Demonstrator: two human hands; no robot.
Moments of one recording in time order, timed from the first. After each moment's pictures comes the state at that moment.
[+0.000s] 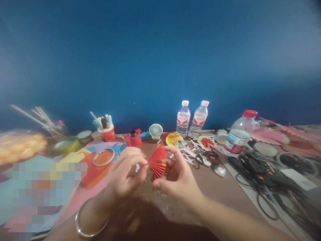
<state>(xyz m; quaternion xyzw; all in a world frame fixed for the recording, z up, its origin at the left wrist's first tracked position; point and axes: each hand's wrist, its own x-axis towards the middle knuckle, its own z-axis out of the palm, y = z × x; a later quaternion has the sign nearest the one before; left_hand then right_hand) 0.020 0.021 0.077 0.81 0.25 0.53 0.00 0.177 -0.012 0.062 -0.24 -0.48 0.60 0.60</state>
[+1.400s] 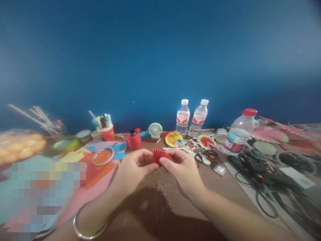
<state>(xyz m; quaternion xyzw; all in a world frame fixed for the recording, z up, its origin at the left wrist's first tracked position) 0.038 0.026 0.080 0.68 0.44 0.38 0.45 0.190 0.005 0.057 -0.42 -0.48 0.47 0.61</state>
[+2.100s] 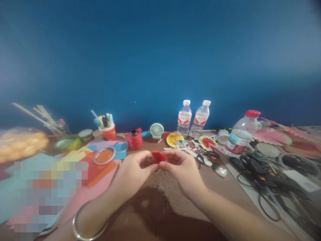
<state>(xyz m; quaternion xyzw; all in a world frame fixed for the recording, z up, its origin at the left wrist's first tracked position) 0.038 0.022 0.080 0.71 0.46 0.34 0.41 0.189 0.005 0.057 -0.40 -0.46 0.53 0.59</state>
